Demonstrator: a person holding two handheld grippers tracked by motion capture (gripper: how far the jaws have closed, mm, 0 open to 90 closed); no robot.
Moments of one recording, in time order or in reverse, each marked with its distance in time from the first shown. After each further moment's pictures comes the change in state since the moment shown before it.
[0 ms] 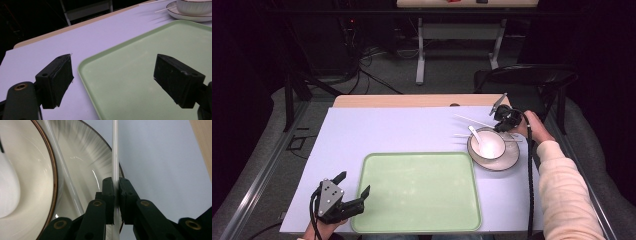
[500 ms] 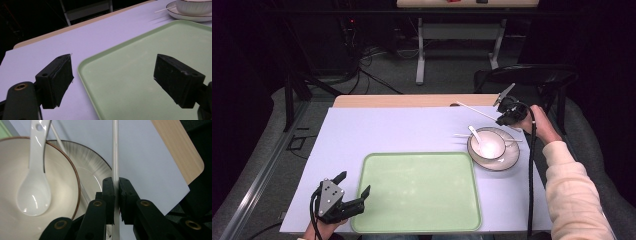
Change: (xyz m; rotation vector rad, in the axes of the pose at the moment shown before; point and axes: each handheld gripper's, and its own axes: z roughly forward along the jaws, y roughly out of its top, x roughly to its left) left arm -0.001 0.000 0.000 -0.003 0.001 0.001; right arm 0.010 0.011 -0.052 -0.066 -0.060 0.099
